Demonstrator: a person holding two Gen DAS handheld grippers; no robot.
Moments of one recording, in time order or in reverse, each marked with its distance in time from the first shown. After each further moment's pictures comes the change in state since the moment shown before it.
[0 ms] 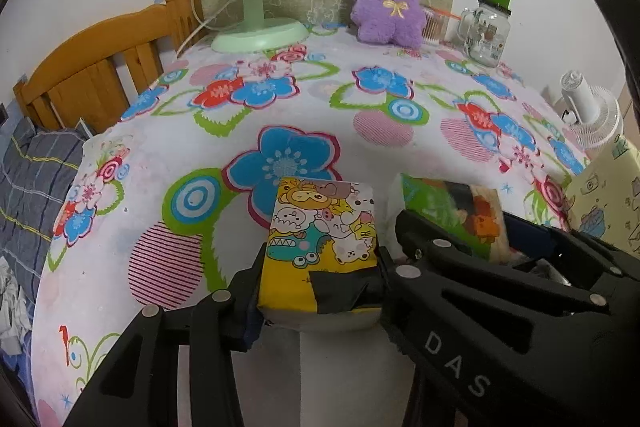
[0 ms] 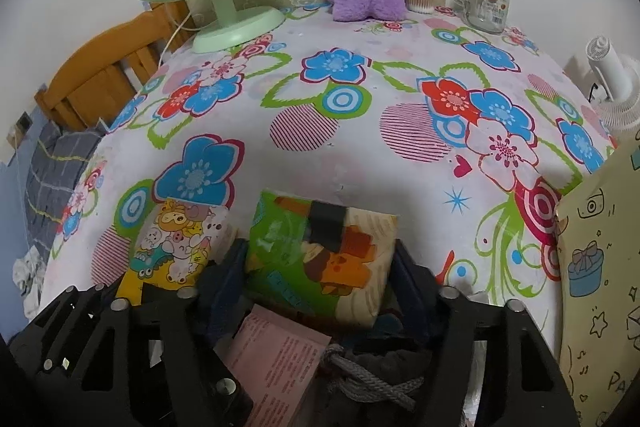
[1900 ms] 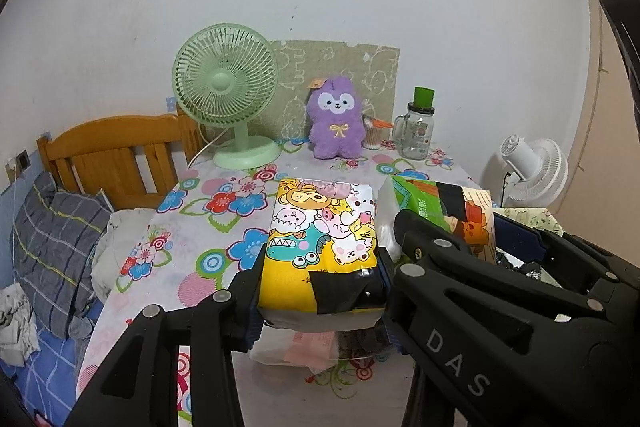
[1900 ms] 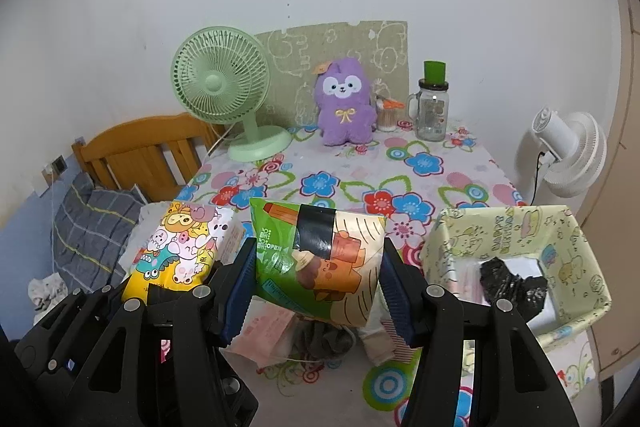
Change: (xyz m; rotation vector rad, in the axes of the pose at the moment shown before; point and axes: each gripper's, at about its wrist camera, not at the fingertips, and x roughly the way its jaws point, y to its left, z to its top) left arm -0.178 -0.062 -0.011 0.034 -0.322 -0.029; right arm -0.203 -0.027 -0.024 -0.023 -0.336 0.009
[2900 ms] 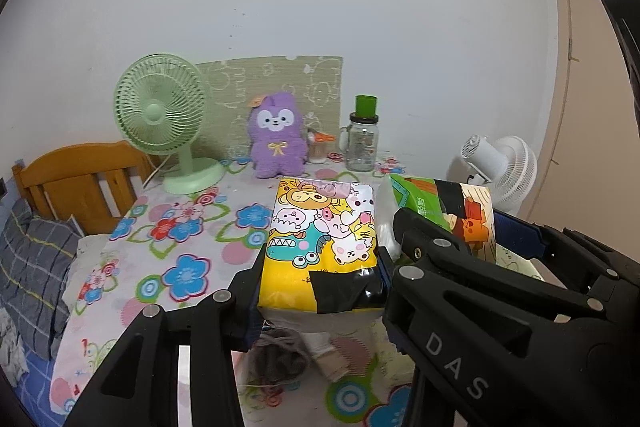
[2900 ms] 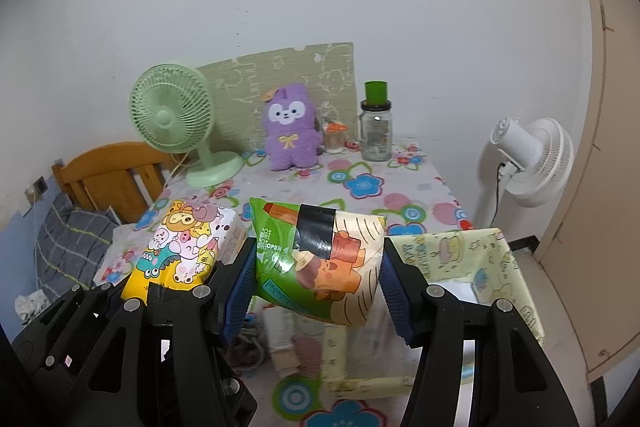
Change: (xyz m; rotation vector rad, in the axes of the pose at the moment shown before) left arm 0.012 -0.090 0.019 0.063 -0.025 -0.084; right arm -0.024 -0.092 0.016 0.033 -0.052 -0.080
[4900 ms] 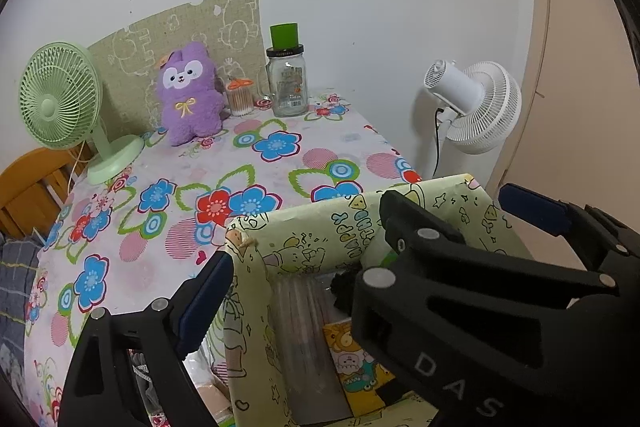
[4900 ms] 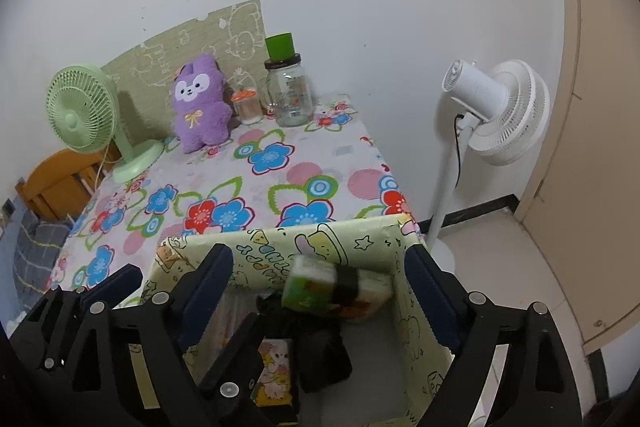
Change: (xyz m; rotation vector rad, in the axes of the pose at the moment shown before) left arm 0.108 -0.105 -0.005 0.128 0.207 -0.064; right arm 0.080 -0.130 -0.008 0.107 0.124 -0.089
